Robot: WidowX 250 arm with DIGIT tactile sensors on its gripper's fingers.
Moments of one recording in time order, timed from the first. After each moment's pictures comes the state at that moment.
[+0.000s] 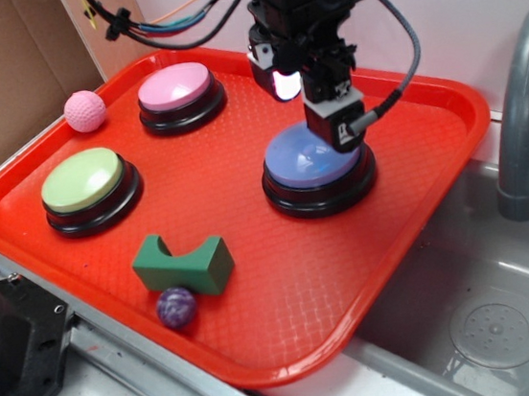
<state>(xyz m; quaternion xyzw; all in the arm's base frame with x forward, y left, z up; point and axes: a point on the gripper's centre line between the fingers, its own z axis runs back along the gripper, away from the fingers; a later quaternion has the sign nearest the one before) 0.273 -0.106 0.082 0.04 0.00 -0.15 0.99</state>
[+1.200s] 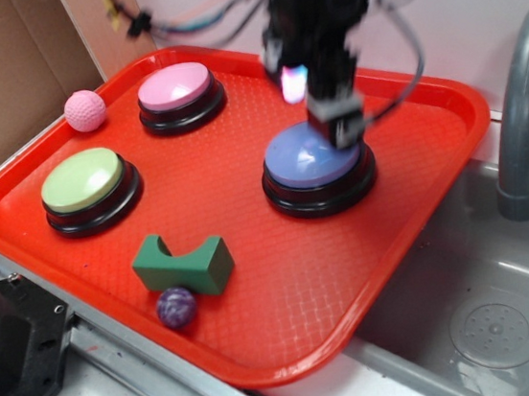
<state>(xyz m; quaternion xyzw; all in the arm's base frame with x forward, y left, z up) 0.292 -0.101 0.098 0.05 0.03 -0.21 0.98</state>
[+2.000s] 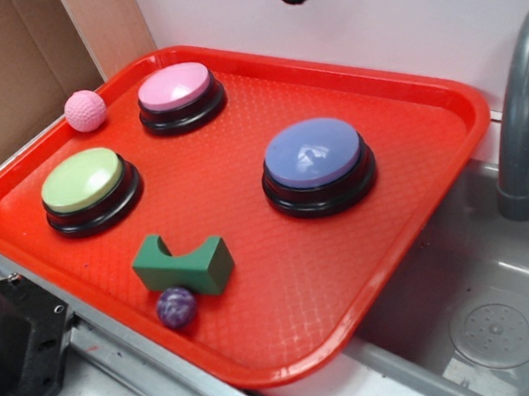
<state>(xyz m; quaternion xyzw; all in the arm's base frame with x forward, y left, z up) 0.278 -0.091 0.182 0.06 0.00 -0.19 0.98</state>
